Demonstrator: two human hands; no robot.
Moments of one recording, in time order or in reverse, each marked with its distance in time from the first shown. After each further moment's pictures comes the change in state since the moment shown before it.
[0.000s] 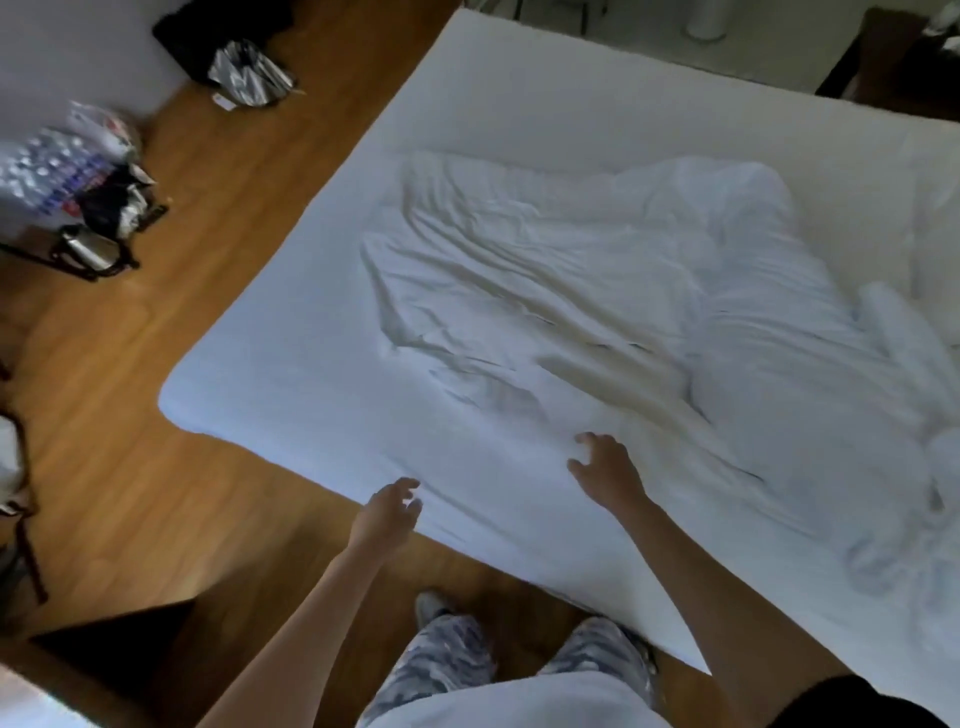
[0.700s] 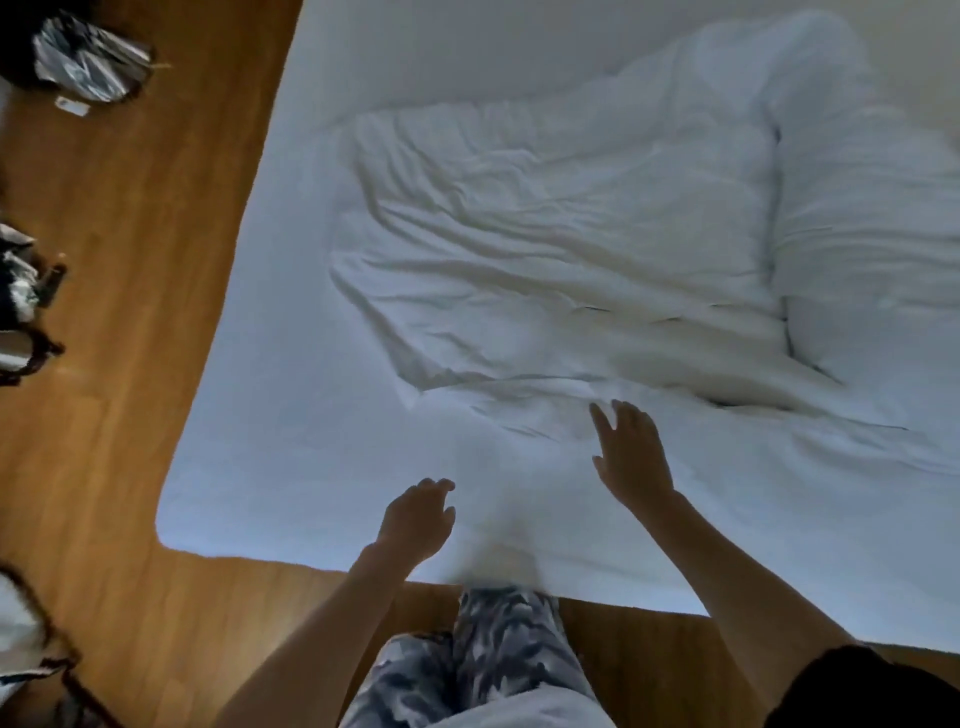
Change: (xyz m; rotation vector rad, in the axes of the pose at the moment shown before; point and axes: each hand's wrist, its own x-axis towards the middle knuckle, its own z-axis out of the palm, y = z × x) left_hand 0.222 -0.021 -0.106 0.581 -0.280 0.318; right_hand 0.168 -0.090 0.100 -0.431 0.105 0.004
